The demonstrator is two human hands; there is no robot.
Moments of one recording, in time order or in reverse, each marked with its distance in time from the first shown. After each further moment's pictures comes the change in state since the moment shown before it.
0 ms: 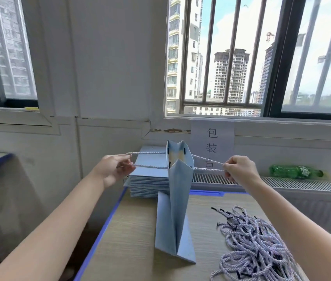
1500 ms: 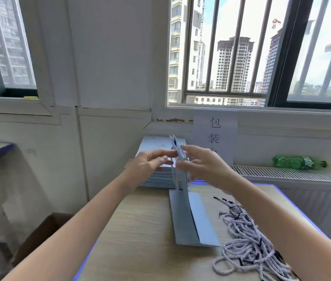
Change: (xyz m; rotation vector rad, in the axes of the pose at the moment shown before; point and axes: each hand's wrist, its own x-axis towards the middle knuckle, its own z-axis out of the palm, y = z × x) left_hand -0.044 -0.035 0.042 0.652 -0.394 0.397; right_hand -0.067 -0.062 0.032 0.215 -0.527 -0.348
